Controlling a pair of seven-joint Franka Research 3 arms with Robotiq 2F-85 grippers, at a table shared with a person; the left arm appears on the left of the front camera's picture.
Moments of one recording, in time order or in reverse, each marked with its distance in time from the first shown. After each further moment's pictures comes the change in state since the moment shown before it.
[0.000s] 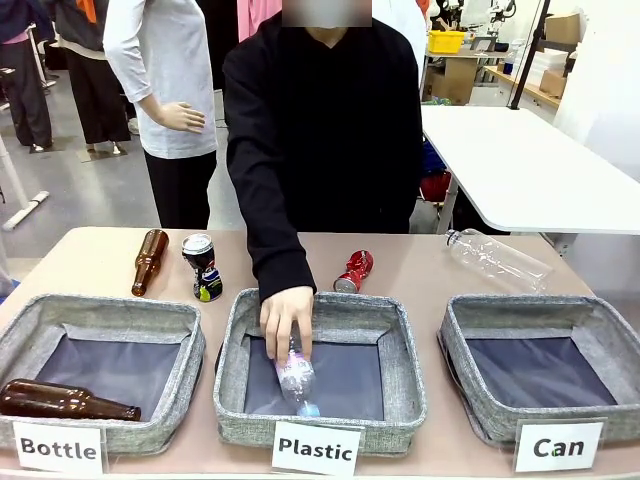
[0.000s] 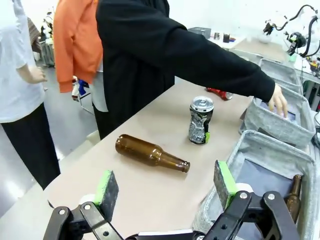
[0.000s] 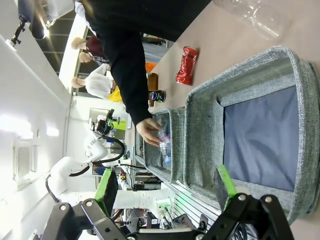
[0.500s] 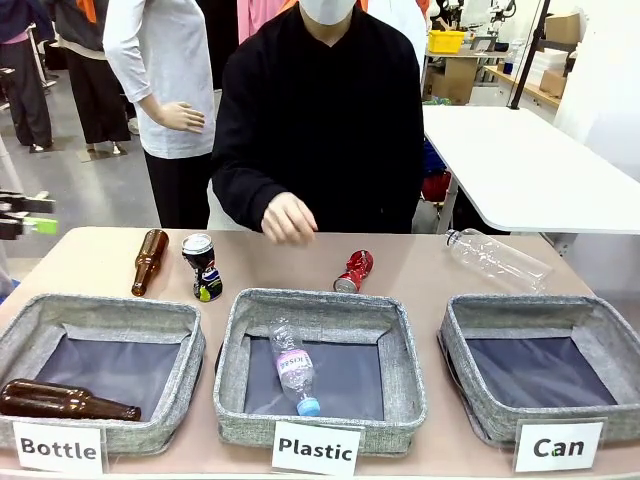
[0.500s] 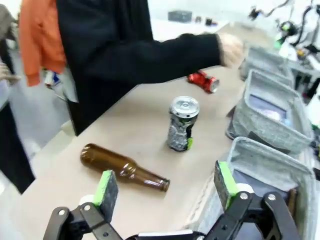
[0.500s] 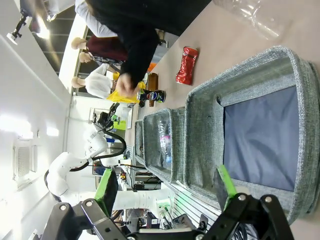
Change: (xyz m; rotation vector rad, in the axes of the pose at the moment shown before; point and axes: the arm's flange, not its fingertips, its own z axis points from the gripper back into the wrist) left arm 0.019 -0.011 -0.100 -0.126 0.119 0.033; right arm 0.000 0.000 0.000 0.000 0.000 0.000
